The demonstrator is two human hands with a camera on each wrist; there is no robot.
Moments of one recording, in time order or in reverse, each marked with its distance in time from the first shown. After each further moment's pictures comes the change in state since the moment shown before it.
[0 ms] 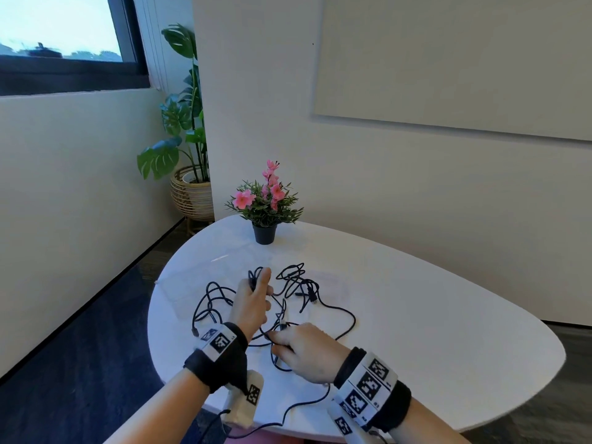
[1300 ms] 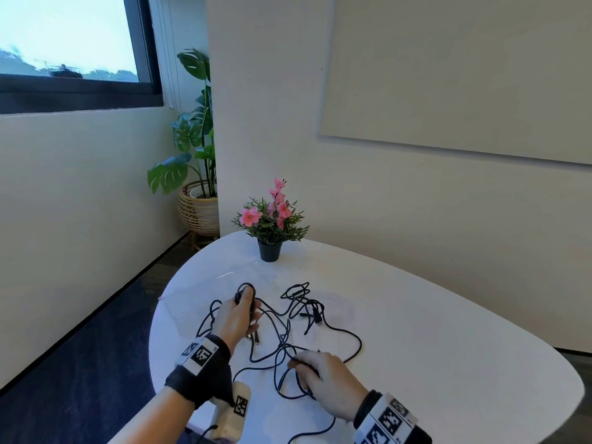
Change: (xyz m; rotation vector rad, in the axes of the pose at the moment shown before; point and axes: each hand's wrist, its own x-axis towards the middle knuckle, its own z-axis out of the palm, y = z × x) left_hand 0.018 0.007 -0.031 -0.025 0.121 -0.200; right_hand -0.011 0.026 0.014 0.346 0.134 0.228
